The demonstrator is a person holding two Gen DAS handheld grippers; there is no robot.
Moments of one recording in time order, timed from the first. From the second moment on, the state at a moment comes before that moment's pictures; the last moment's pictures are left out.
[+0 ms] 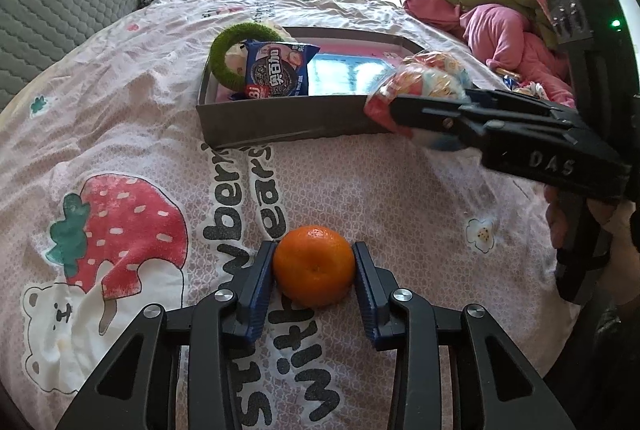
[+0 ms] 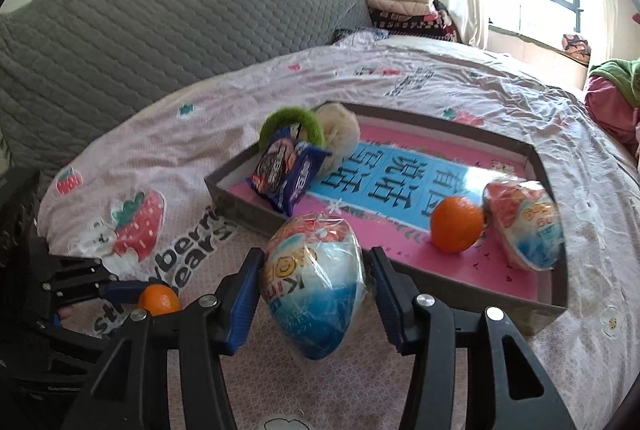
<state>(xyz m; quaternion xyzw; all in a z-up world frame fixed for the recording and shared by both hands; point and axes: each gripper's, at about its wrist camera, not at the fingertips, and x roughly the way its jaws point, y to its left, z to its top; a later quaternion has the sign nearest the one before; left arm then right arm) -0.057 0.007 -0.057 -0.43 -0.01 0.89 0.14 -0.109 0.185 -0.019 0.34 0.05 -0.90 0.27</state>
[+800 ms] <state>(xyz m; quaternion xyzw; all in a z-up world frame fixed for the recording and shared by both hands) -0.078 0.029 -0.006 -0.36 0.01 0.92 0.14 -0.091 0.234 0.040 0.24 0.01 -0.95 0.22</state>
